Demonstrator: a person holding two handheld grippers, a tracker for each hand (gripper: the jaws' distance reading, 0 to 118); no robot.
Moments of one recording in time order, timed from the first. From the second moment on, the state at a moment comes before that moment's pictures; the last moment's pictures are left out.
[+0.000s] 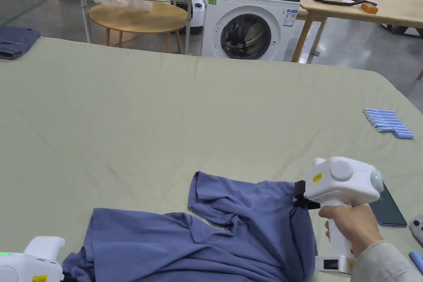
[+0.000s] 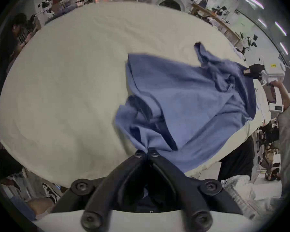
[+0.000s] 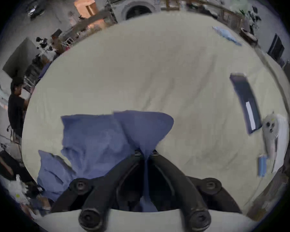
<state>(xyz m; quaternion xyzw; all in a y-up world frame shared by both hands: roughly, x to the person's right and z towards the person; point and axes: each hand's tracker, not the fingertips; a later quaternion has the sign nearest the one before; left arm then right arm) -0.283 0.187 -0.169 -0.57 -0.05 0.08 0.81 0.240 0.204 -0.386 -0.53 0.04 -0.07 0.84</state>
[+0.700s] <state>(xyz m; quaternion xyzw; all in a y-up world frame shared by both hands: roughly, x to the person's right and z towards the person) -0.403 0.469 -0.286 -0.36 0.04 0.03 0.93 0.226 0.509 -0.402 -0.33 0.05 -0.05 0.94</state>
